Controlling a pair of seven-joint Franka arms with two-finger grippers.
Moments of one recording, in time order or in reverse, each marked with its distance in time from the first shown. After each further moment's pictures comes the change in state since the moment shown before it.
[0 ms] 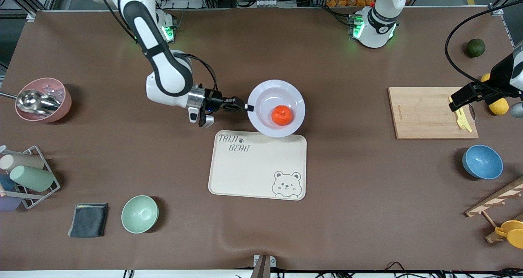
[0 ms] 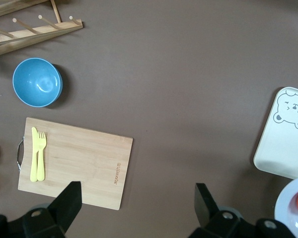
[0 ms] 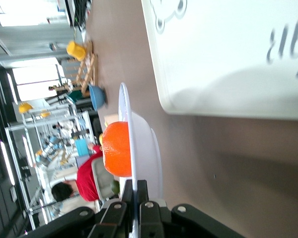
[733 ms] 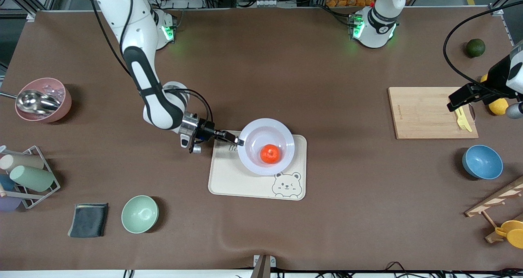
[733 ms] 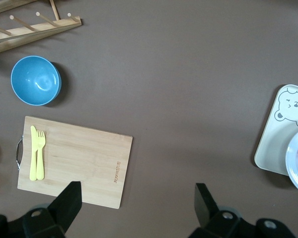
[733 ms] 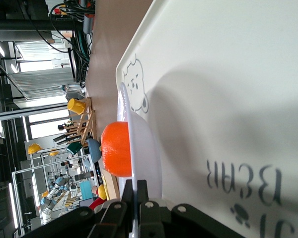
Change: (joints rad) left arm -0.002 0.002 -0.001 -0.007 0.000 0.001 0.000; right arm -0.095 0.286 -0.003 0.226 0.140 0.003 -0.136
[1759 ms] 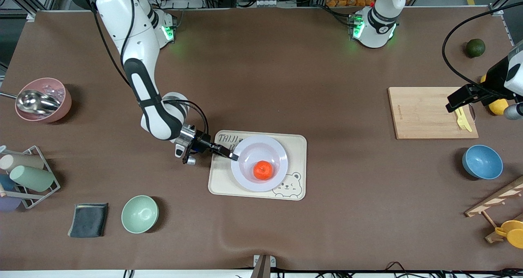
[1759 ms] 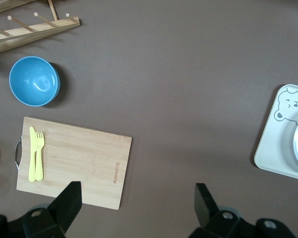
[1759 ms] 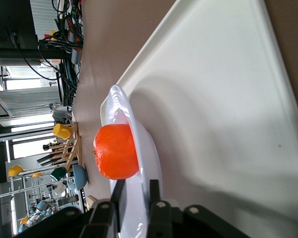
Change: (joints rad) left arm -0.003 0.005 0.000 0.000 0.000 0.005 0.000; right arm -0.025 0.059 0.006 0.087 -0.004 0.112 -0.001
